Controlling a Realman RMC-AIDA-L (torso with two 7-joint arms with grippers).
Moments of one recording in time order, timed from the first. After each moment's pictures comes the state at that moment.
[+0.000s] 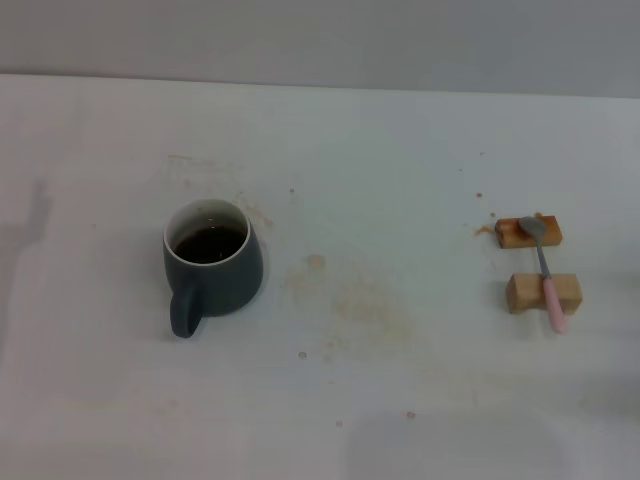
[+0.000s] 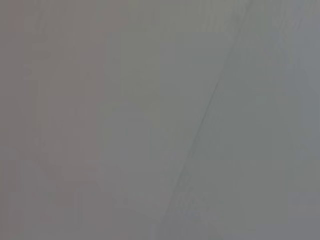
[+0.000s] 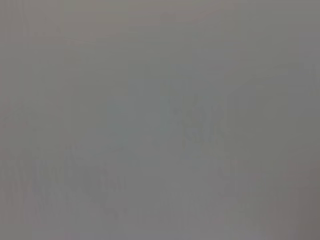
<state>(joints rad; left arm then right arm) -0.31 -2.07 -1.56 -0.18 2.81 1.33 -0.56 0.34 2.08 -0.29 0.15 -0.82 -1.42 0.27</state>
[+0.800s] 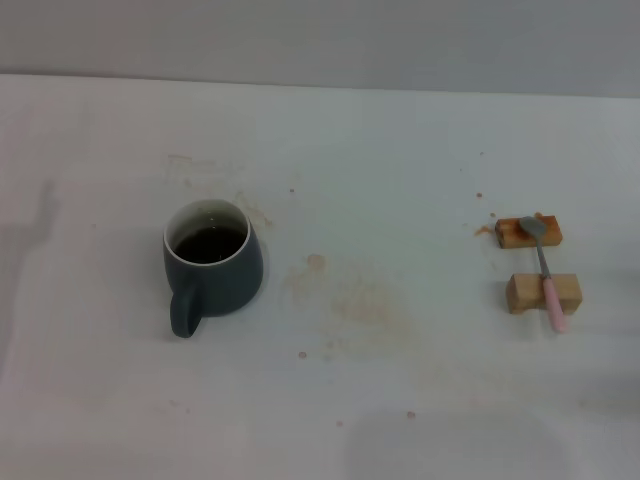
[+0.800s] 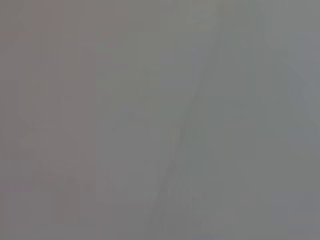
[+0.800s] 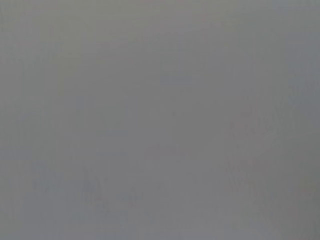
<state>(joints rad) -0.31 -2.06 -1.54 -0.18 2.82 1.33 -0.55 0.34 2.08 -0.29 0.14 -0.82 -1.42 0.29</state>
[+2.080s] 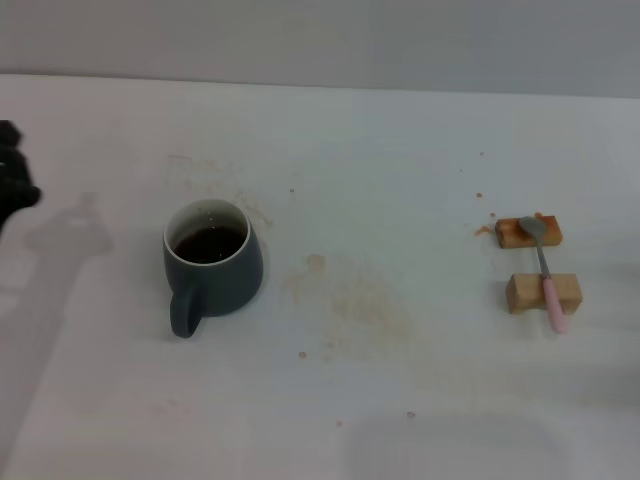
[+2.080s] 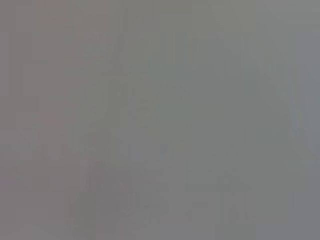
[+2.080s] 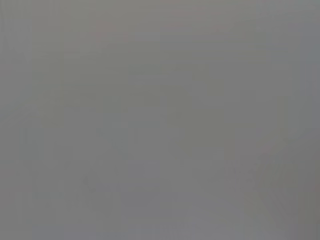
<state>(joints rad) -0.32 -2.07 -1.39 -0.19 2.85 1.27 -0.37 0.36 2.08 -0.28 0.14 -0.82 -1.40 0.29</state>
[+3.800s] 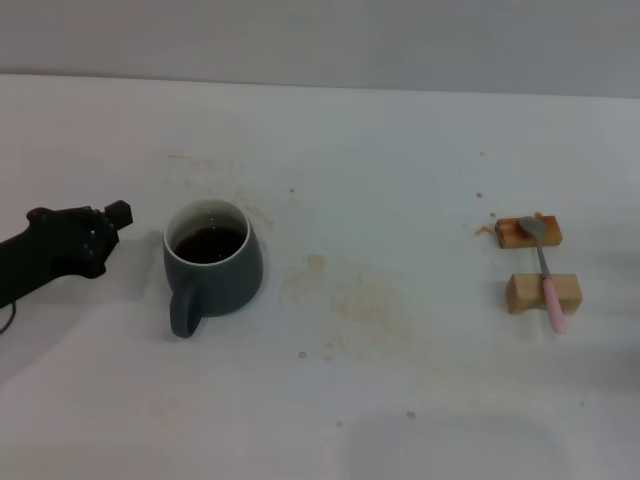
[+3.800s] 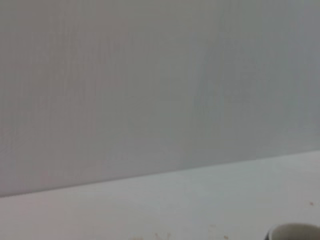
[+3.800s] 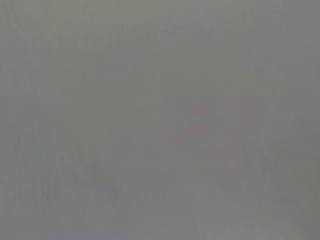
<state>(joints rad) -0.49 -1.83 -0.67 -0.05 2.89 1.27 -0.81 0.40 2.08 -0.27 0.14 -0.83 -1.34 0.29</state>
